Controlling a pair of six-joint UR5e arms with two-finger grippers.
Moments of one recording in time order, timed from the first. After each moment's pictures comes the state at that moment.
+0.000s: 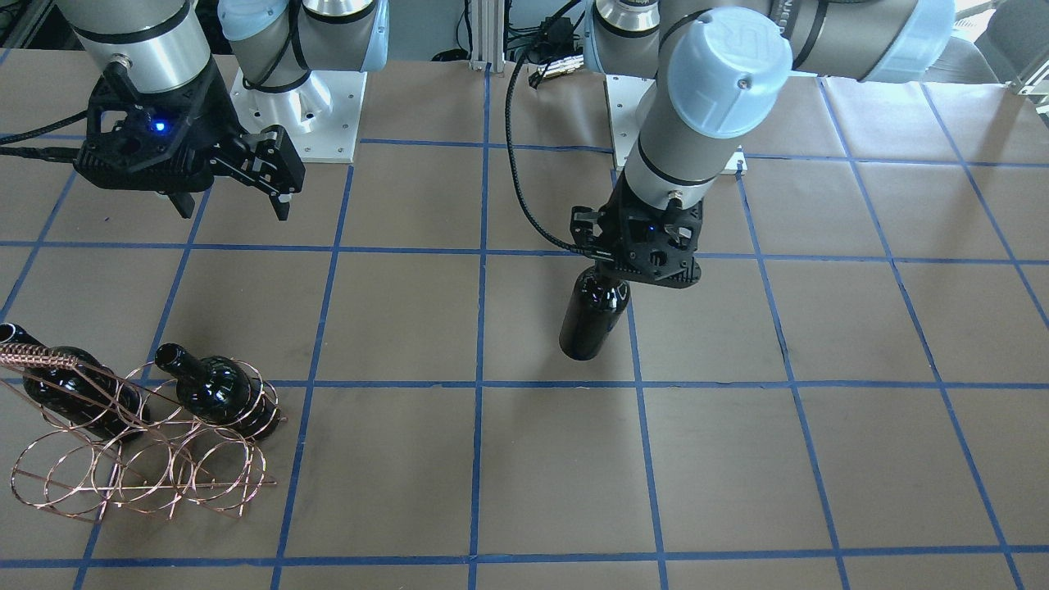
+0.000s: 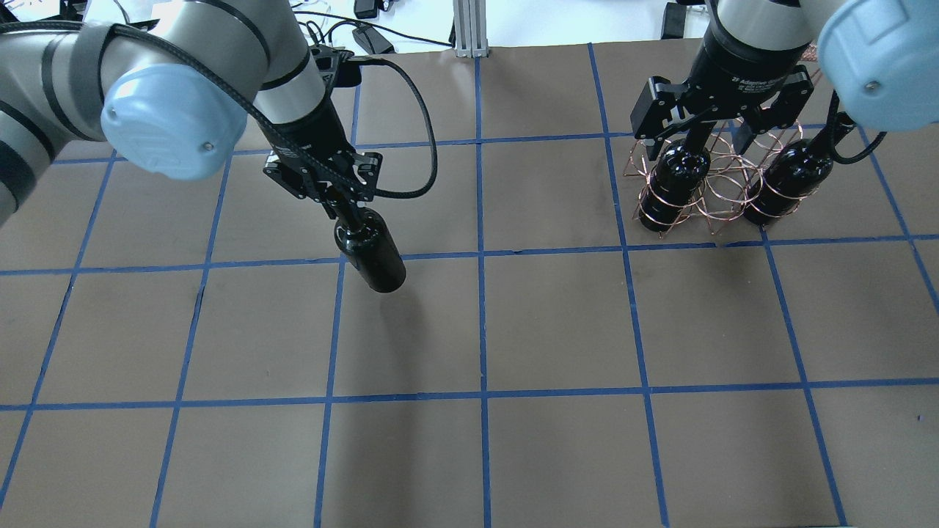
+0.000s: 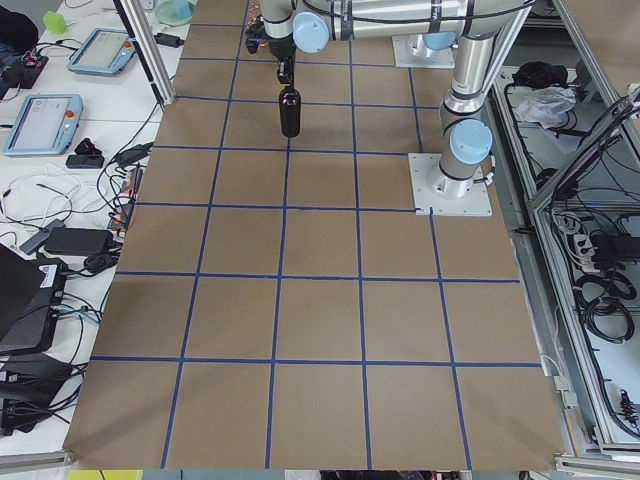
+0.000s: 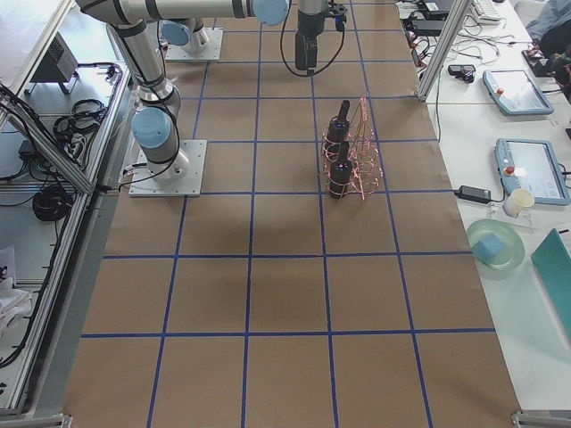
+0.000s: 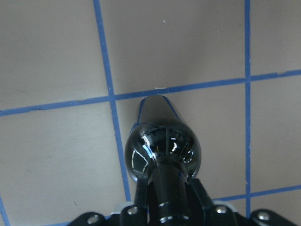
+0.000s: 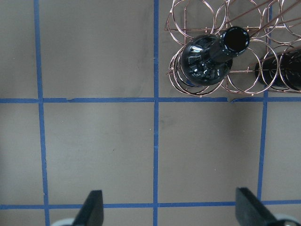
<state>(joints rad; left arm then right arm) -1.72 -1.71 -1.60 -1.51 1.51 -0.01 1.59 -1.56 1.55 -1.59 -1.60 0.01</state>
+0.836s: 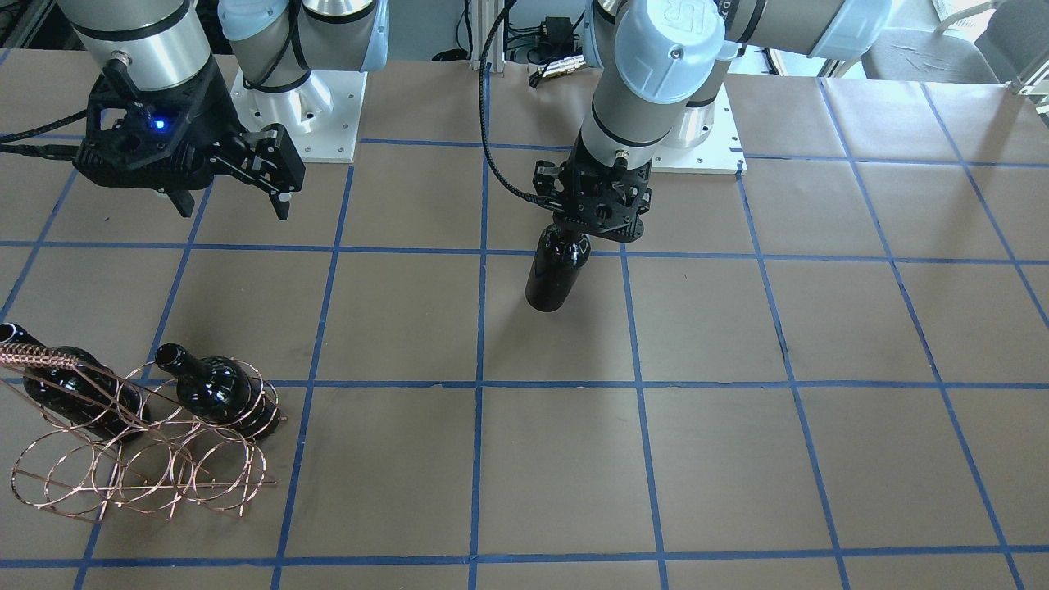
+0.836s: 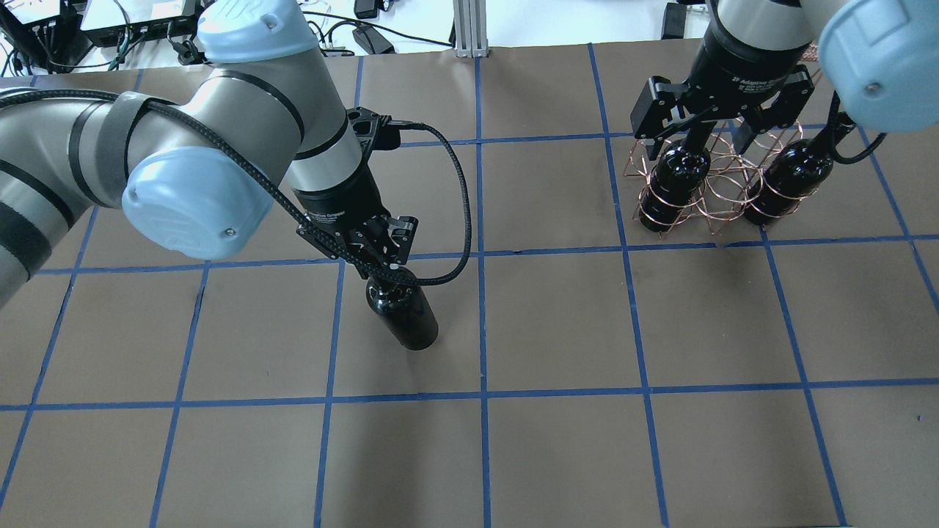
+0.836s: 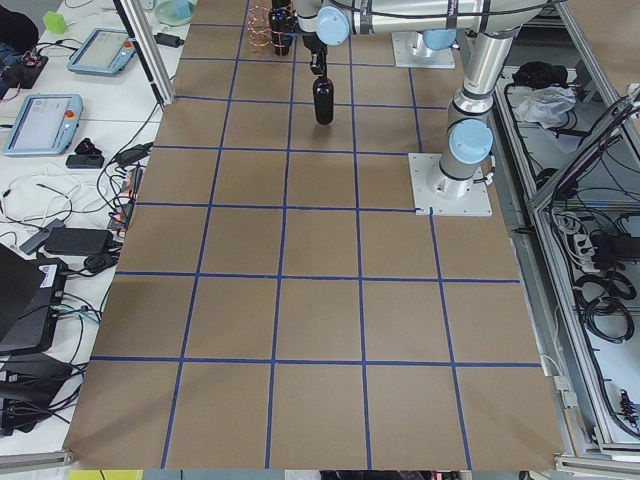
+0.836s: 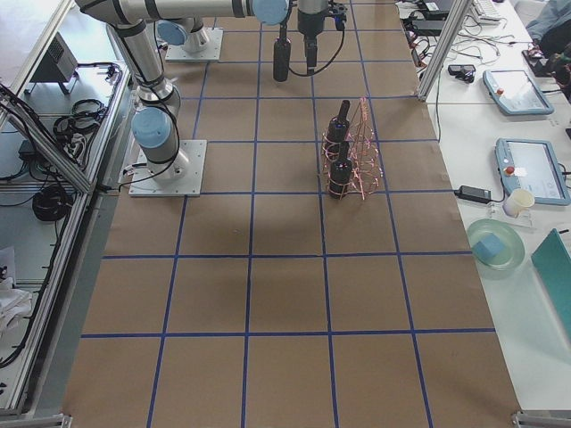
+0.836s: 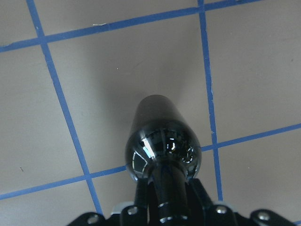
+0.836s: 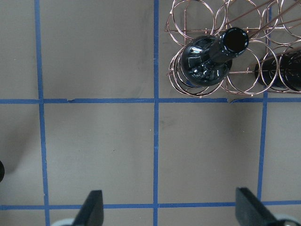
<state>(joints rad) -1.77 -1.63 -1.72 -1.52 1.45 -0.01 1.59 -1.56 1.55 -1.59 -1.60 0.01</state>
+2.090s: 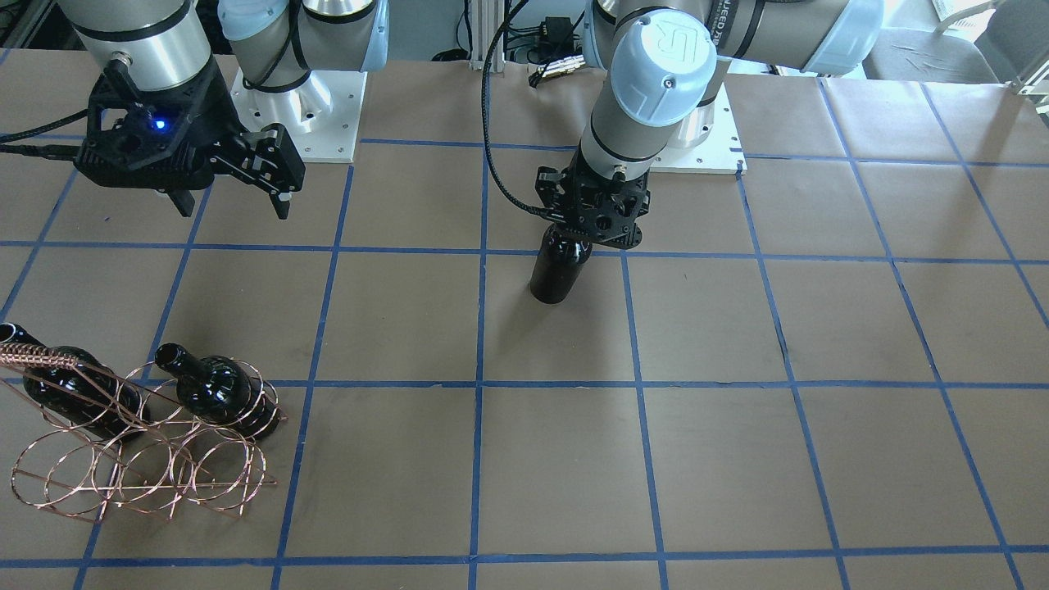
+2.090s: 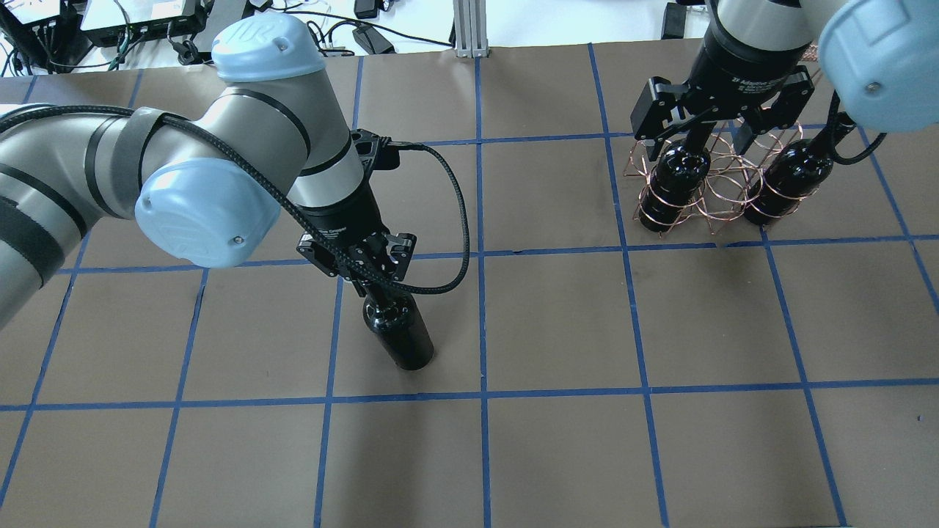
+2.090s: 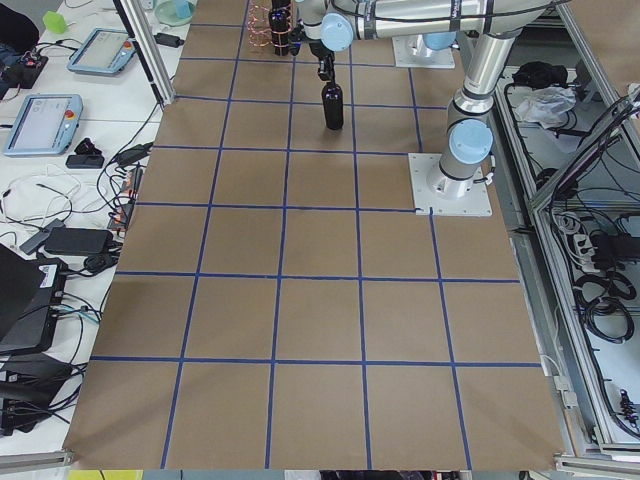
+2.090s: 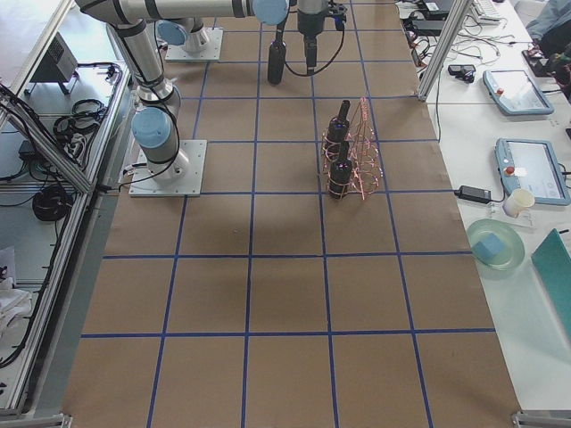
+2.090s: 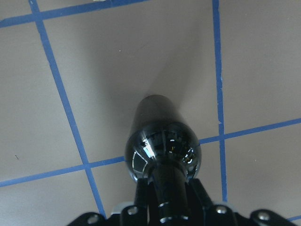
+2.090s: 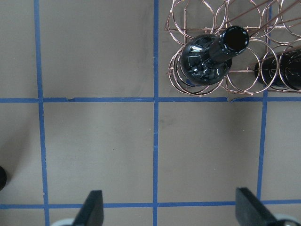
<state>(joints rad) -1.77 -1.64 -1.74 -1.55 1.45 -0.02 1.59 -1.56 1.55 -1.59 -1.60 0.01</state>
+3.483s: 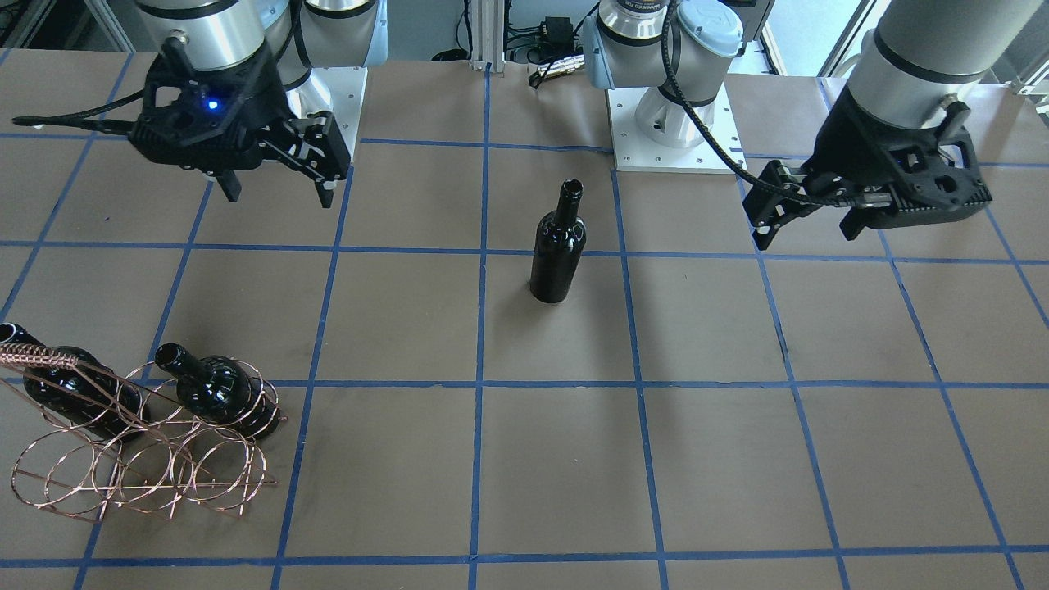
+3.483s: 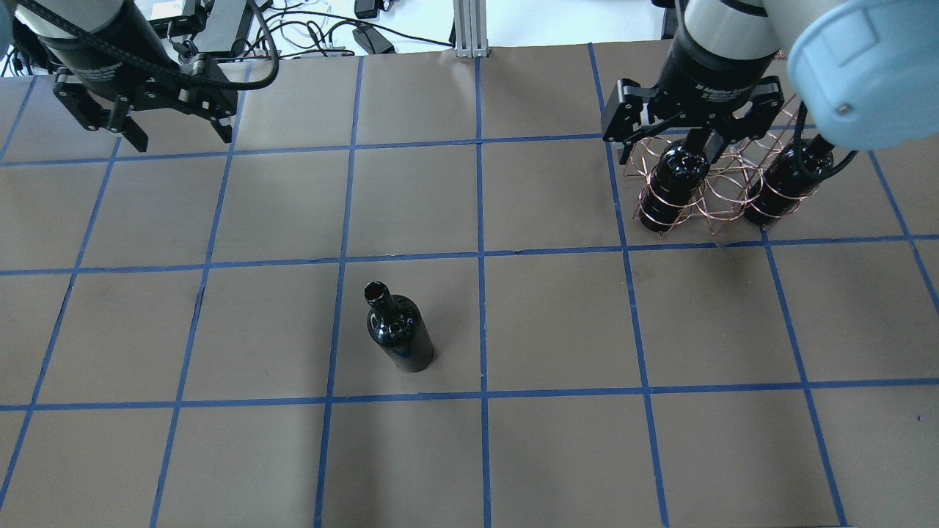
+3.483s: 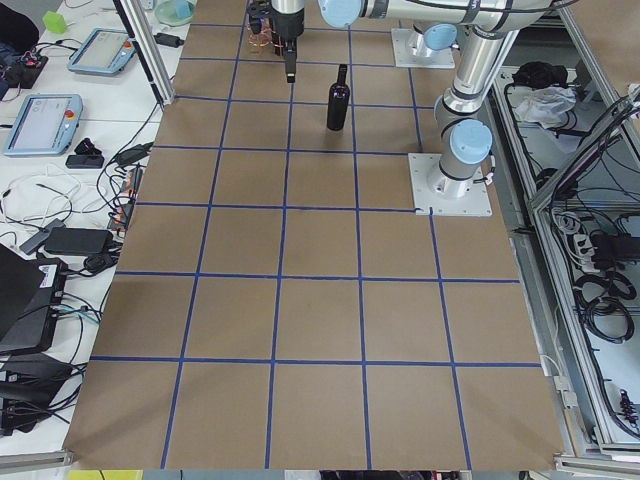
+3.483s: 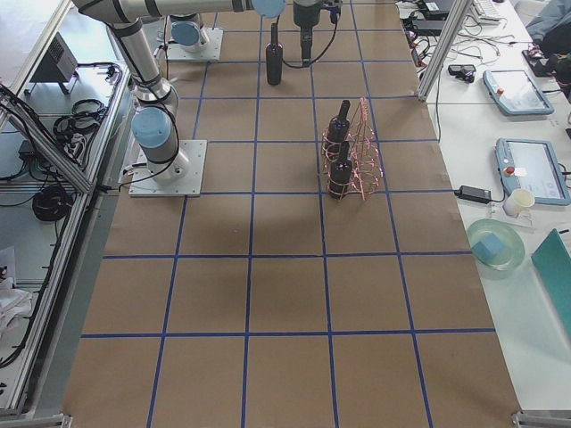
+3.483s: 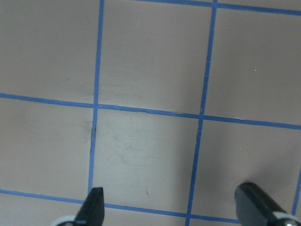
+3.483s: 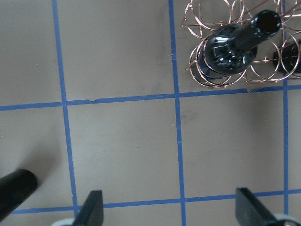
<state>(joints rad) -1.43 -1.62 -1.46 -1.60 1.63 0.01 1.70 -1.58 1.55 -1.60 -1.59 0.20</state>
